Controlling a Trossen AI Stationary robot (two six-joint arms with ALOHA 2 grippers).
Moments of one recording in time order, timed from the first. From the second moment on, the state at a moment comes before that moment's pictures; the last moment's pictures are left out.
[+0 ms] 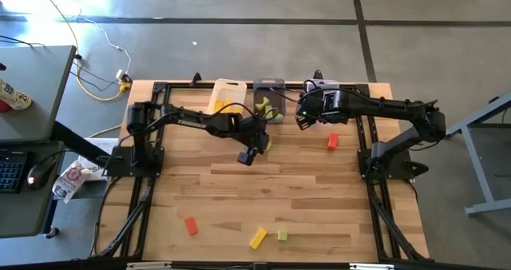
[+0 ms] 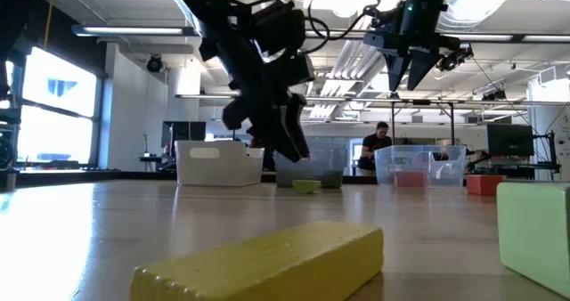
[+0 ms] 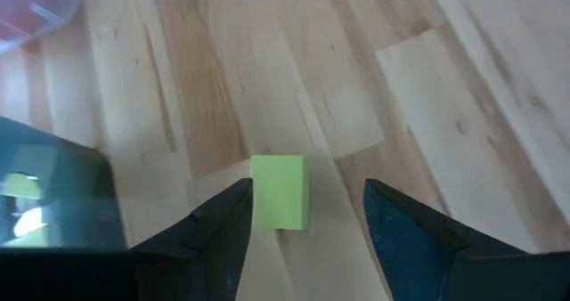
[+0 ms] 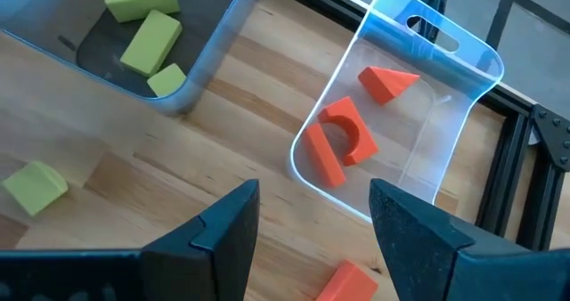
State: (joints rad) left arm 0.28 1.91 1.22 -0.27 0.08 0.55; right arm -0.23 1.43 1.27 -1.15 0.50 0.79
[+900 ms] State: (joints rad) left arm 0.31 1.97 1.21 -0.21 0.10 0.52; right arm -0.23 1.43 1.27 -1.11 0.49 0.79
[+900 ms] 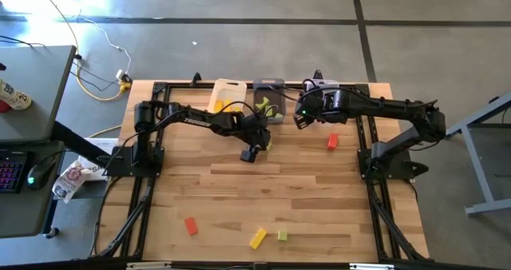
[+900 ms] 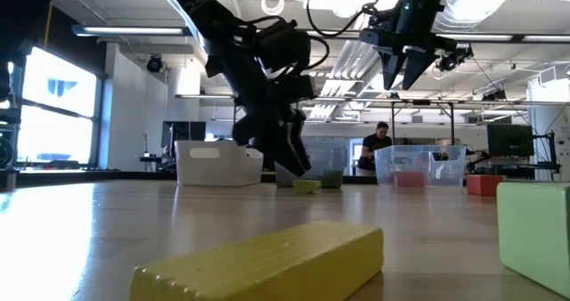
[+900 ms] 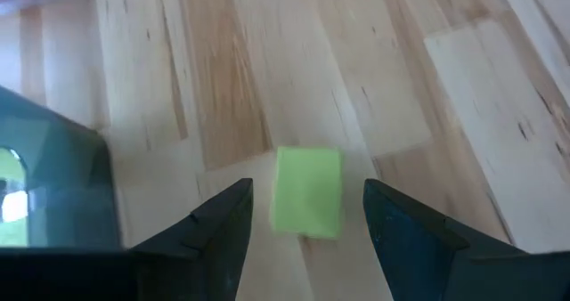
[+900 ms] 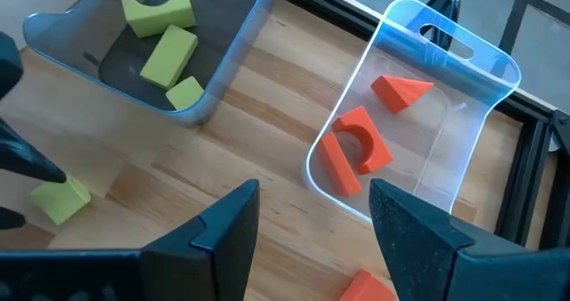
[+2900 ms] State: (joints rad) left arm 0.32 2.05 1.22 -0.17 0.10 0.44; right arm -0.13 1.43 1.27 -1.09 0.45 0.81
